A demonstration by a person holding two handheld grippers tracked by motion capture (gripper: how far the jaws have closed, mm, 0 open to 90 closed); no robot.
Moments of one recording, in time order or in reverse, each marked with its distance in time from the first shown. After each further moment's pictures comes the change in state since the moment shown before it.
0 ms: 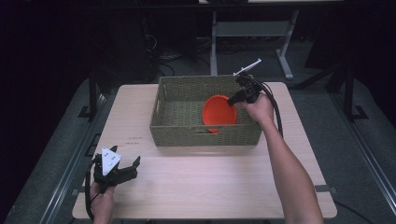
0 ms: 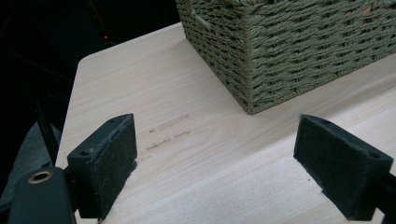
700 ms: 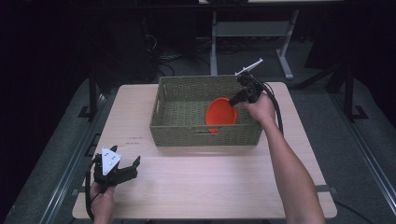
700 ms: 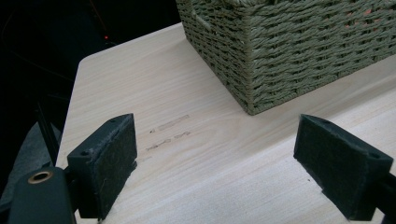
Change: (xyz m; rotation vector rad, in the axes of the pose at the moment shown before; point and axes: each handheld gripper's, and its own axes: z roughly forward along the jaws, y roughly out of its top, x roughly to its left) left arm 0.000 0.001 0.000 0.006 0.002 0.004; right arm -0.005 -0.001 -0.002 0.023 -0.004 0.040
